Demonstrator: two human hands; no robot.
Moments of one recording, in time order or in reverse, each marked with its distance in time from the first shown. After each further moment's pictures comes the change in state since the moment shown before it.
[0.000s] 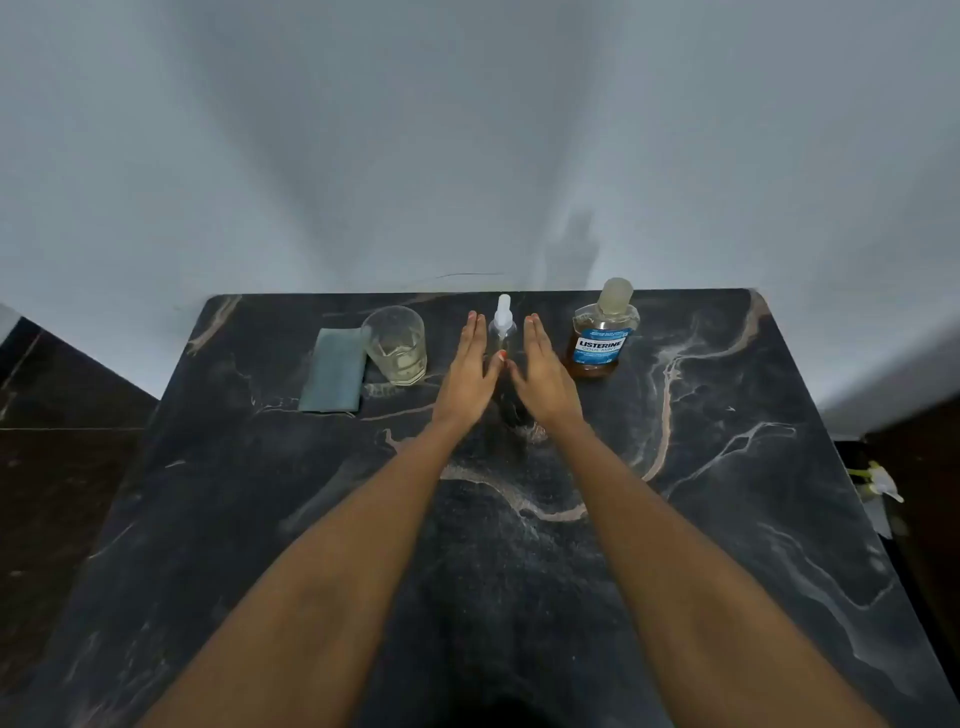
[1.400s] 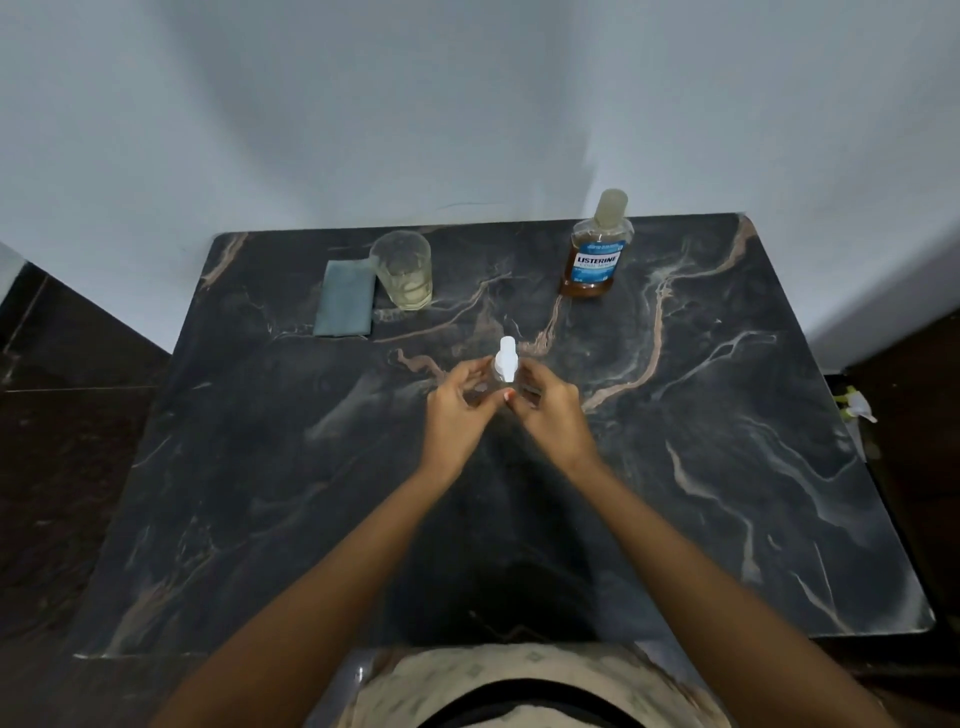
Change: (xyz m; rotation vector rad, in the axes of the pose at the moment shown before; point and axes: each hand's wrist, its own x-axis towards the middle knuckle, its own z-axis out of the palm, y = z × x) left_hand -0.160 -0.005 0.000 -0.508 0.162 -0.087; right_hand -0.159 -0.022 0.017 0.520 0.093 0.086
